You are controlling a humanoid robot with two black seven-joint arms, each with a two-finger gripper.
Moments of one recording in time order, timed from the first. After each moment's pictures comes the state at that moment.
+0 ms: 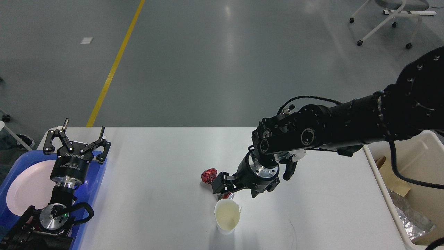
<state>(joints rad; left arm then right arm) -0.31 0.14 -1.55 -0.64 0.11 -0.71 -0.11 1.74 0.03 -0.81 1.31 -0.02 0.39 -0.22</state>
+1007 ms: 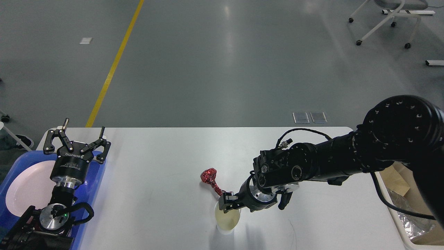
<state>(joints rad) -0.31 0.14 -1.55 -0.64 0.11 -0.71 -0.11 1.49 0.09 -0.83 1.22 -0.12 0.20 -0.22</state>
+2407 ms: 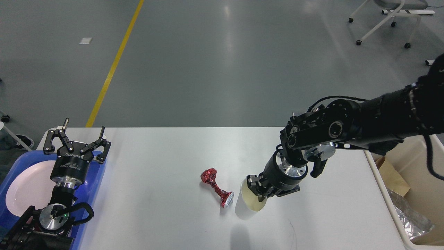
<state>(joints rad) -0.31 0.14 -1.55 -0.64 0.11 -0.71 -0.11 1.85 -0.10 -0.95 1.45 0.05 0.42 -0.21</state>
